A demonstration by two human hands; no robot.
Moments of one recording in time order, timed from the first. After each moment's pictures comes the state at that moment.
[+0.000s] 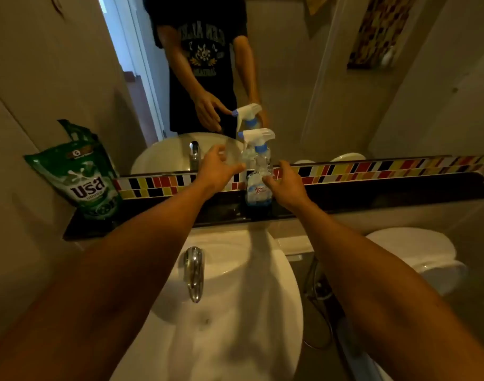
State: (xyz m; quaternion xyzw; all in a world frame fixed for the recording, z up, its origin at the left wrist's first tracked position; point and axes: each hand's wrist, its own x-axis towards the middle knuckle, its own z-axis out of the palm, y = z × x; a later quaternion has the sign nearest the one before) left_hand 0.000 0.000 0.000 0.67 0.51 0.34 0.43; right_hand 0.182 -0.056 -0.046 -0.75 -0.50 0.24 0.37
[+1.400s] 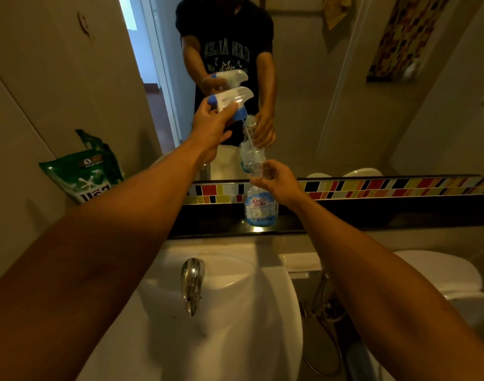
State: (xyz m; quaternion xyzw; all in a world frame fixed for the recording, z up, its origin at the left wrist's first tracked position) left_hand 0.015 0.053 0.086 0.53 0.36 0.52 0.56; right_hand 0.195 -0.020 -0.024 -0.61 -0.58 0.34 0.42
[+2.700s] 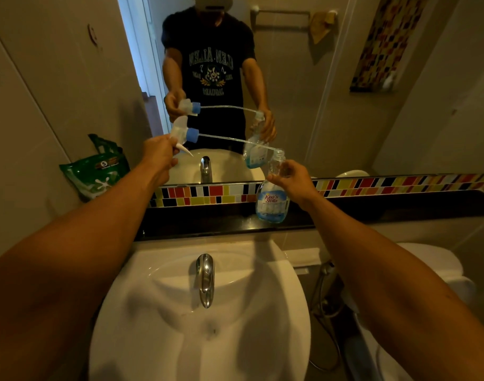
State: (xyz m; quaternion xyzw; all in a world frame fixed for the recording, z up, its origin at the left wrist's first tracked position) left_hand -0.126 0.051 0.060 0.44 0.52 0.50 0.54; right_hand 0.179 -0.054 -0.008 -0.67 -0.50 0.30 0.46
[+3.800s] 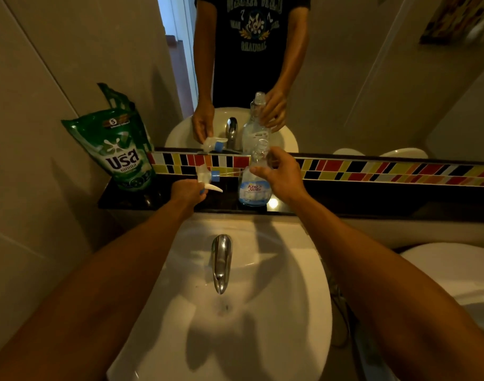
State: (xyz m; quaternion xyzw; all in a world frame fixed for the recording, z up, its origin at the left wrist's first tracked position) left_hand -0.133 0.064 -0.139 0.34 0.65 0.39 0.55; right_hand 0.096 0.001 -0.070 -0.62 -0.56 0.32 0.45
